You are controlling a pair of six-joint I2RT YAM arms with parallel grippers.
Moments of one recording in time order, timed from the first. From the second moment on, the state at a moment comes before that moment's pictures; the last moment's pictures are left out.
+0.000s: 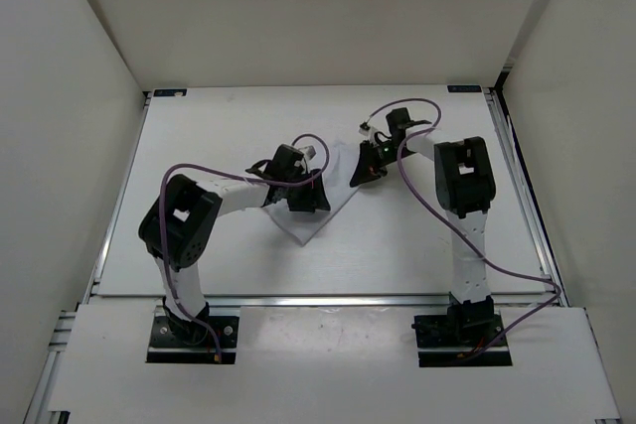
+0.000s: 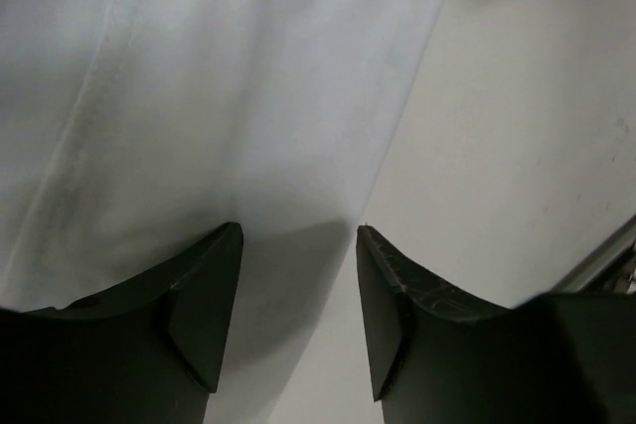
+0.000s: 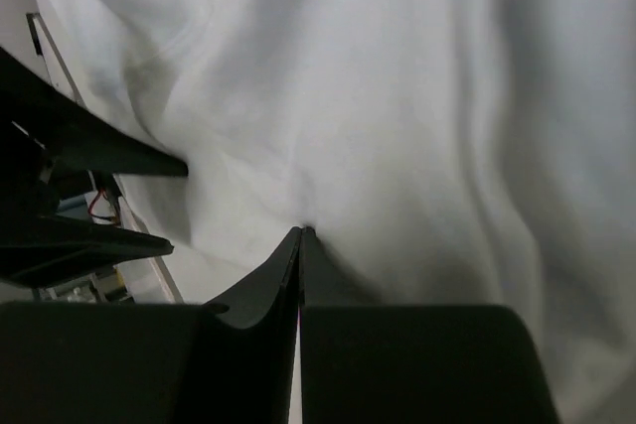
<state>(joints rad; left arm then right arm) -0.58 1.86 1.08 -0.10 0.29 -0.57 0.26 2.33 1.67 -0.64 -0.93 0.01</state>
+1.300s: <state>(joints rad) -0.49 1.66 0.90 -0.21 0.08 -0.43 0.21 2.09 1.47 -1.12 -1.07 -0.44</state>
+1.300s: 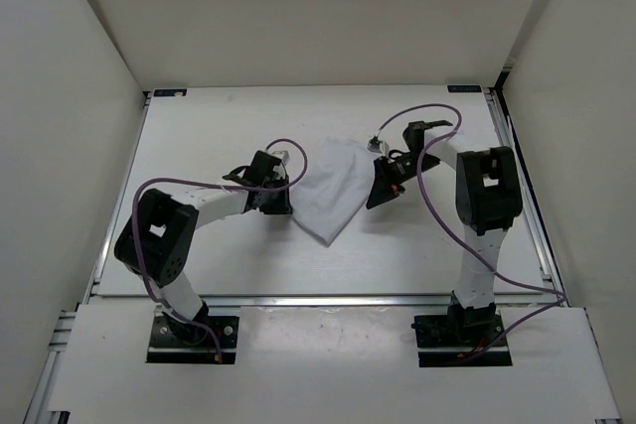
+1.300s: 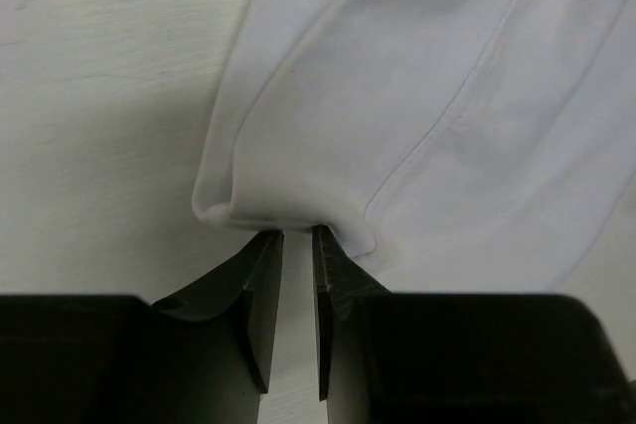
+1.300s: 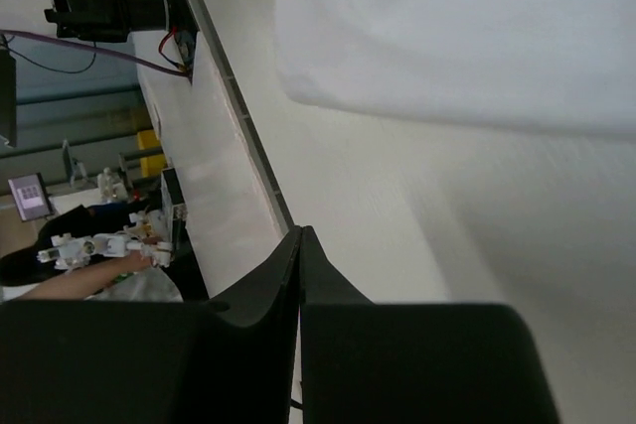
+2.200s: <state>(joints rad) -0.56 1.52 0.96 -0.23 0.03 -0.40 0.27 2.05 1.48 -1.10 -1.03 -0.43</state>
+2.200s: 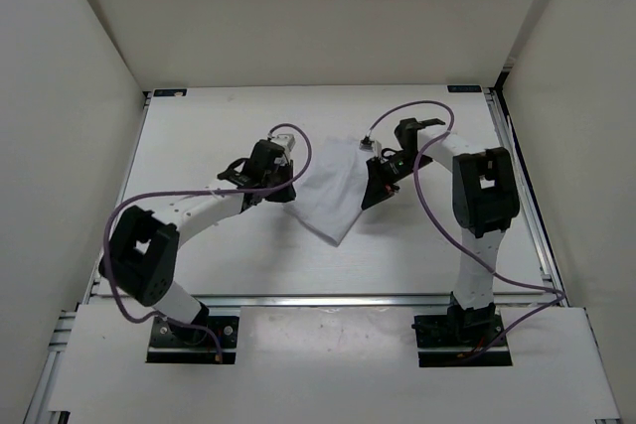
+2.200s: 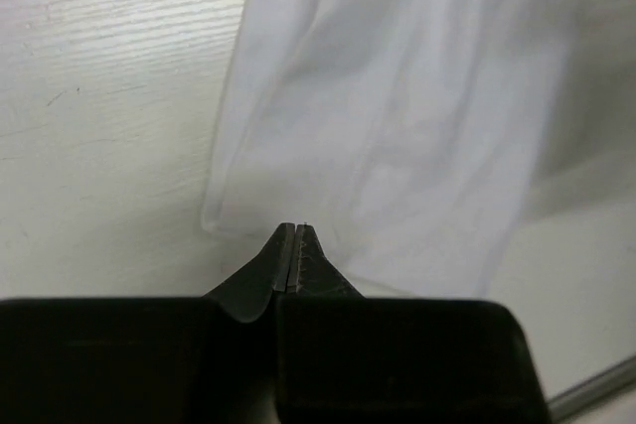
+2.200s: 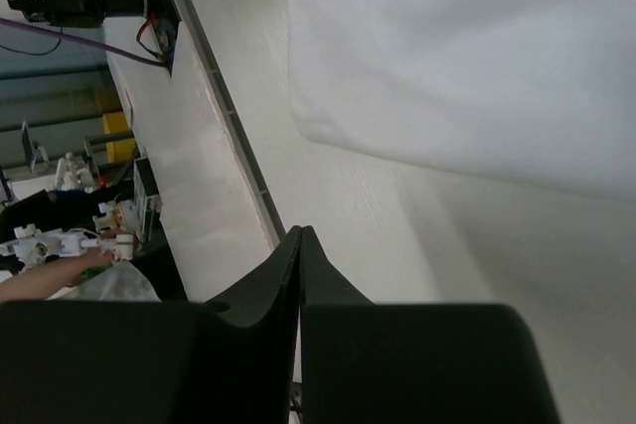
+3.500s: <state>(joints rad) -0.67 1.22 0.63 -0.26 0.15 -0.56 0.15 1.68 0.90 -0.83 -0.93 -0.21</state>
